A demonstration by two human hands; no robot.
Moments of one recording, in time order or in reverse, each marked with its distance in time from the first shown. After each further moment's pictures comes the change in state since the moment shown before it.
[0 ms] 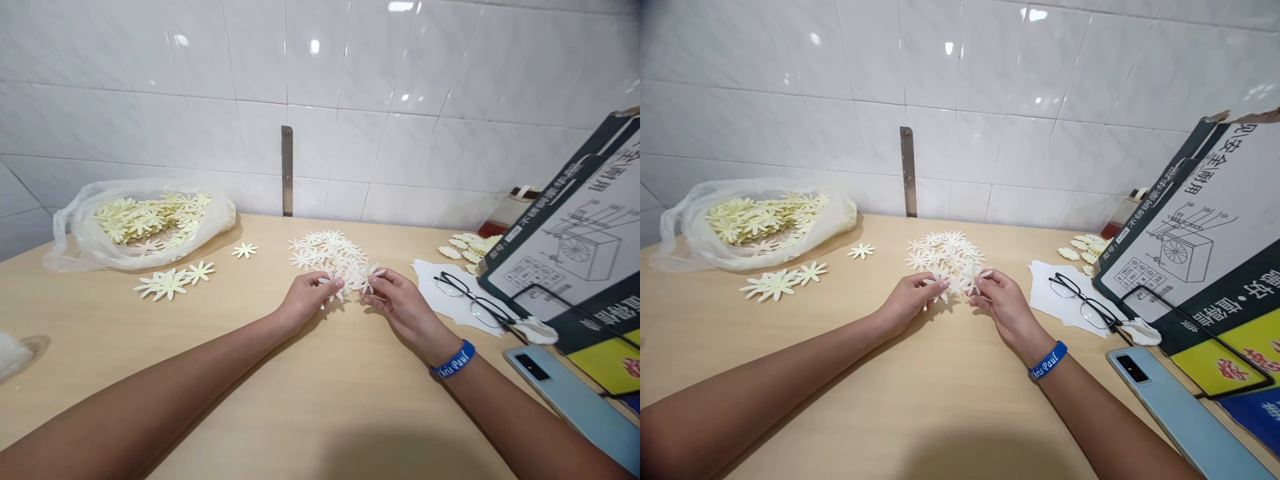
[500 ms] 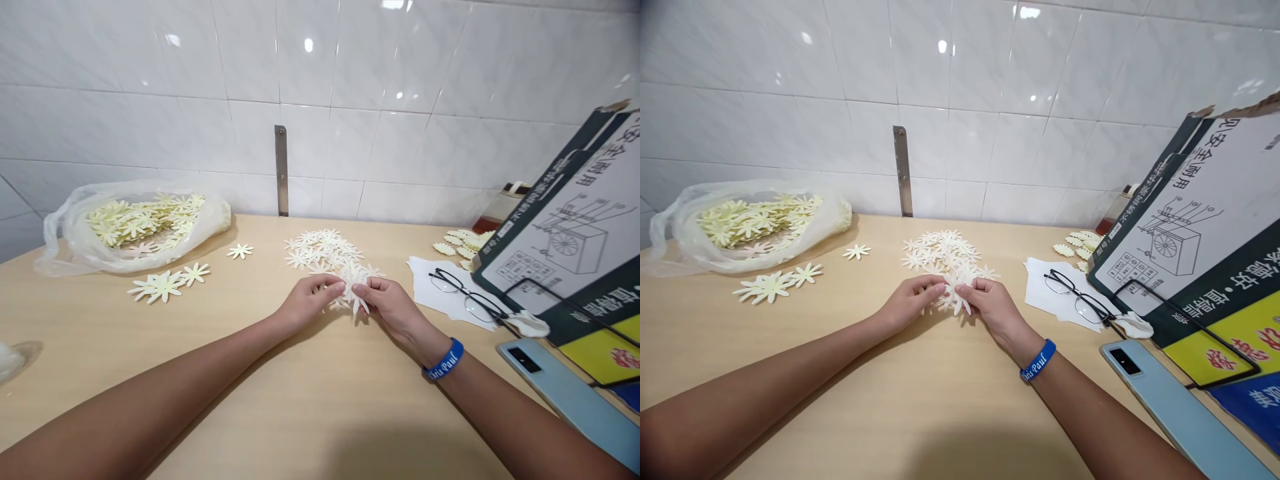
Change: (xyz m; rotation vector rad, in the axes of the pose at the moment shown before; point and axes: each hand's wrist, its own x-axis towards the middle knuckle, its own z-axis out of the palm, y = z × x) left_hand -0.004 0.002 -0.001 0.163 -0.130 0.192; right_hand -0.005 0.006 0.006 -0.115 -0.100 0.003
